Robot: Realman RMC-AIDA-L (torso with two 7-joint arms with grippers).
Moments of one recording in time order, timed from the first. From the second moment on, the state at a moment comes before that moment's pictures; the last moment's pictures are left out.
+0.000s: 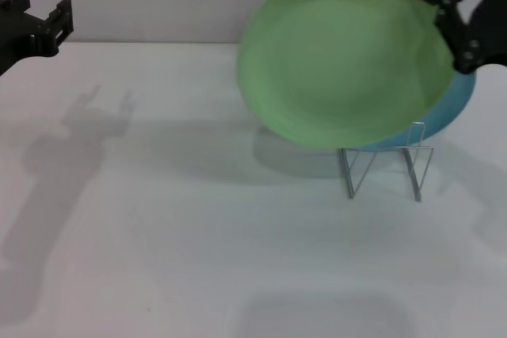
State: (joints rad) left arm 0.00 -2.07 -1.53 -1.65 2.35 -0.34 0.63; right arm 0.07 2.08 1.88 1.28 -1.12 1.16 -2.27
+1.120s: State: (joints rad) left arm -0.03 -2.06 -1.46 -1.60 2.35 -0.36 0.63; right arm 0.13 2.07 2.14 1.15 -1.21 1.33 -2.41
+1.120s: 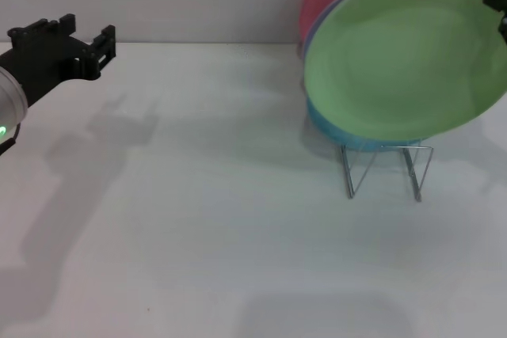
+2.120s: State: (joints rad) left arm -0.06 -2.07 -1.43 -1.59 2.35 -0.36 0.63; right arm 0.19 2.07 2.23 0.99 -1.28 1.36 -2.49
